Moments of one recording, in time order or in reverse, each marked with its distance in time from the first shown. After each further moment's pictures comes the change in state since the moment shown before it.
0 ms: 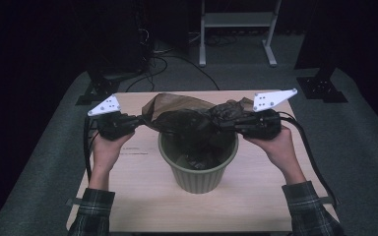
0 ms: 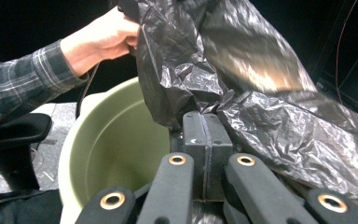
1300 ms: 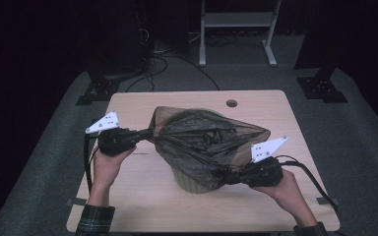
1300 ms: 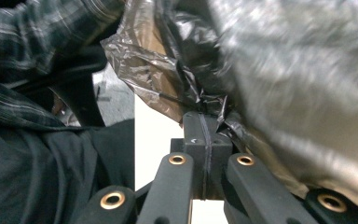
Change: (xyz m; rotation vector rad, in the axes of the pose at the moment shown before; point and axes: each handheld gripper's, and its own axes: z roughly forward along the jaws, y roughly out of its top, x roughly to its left) left arm -0.021 -0.029 -0.004 -0.033 -0.076 -0.035; right arm 0.053 -0.094 0.015 0.190 0.165 0.108
